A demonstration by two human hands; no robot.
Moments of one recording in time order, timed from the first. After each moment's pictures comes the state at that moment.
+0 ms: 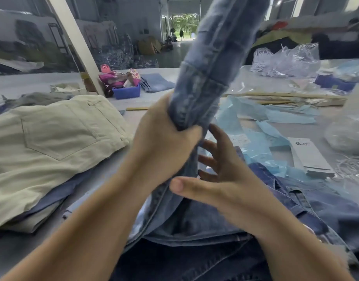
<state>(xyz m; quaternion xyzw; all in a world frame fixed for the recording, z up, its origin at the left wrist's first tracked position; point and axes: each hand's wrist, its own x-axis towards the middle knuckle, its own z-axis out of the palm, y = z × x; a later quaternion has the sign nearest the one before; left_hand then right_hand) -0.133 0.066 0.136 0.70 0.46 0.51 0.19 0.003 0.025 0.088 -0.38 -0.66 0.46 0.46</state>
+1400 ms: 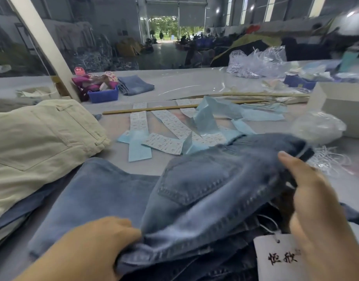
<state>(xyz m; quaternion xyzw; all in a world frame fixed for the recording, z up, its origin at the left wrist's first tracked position) -0.215 0.027 0.039 0.92 0.38 0.03 0.13 0.097 -0.010 0.075 -0.55 -0.20 0.43 0.69</state>
